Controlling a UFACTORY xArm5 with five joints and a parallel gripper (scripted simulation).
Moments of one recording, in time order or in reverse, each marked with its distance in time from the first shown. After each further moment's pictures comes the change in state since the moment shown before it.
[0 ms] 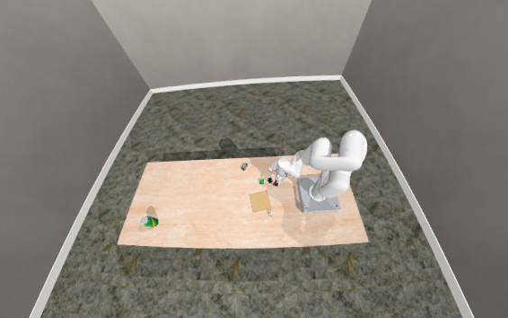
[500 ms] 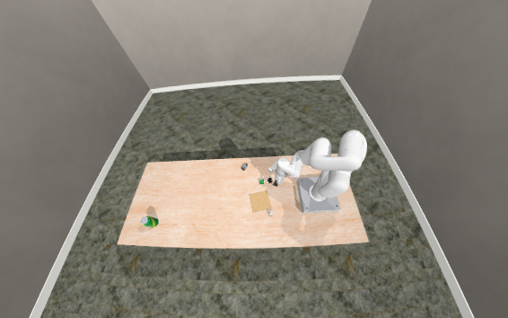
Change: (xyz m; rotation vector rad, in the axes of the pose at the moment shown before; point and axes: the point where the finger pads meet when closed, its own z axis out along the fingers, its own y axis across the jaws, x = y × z) arm 0.001 -0.001 0.000 0.000 0.000 0.000
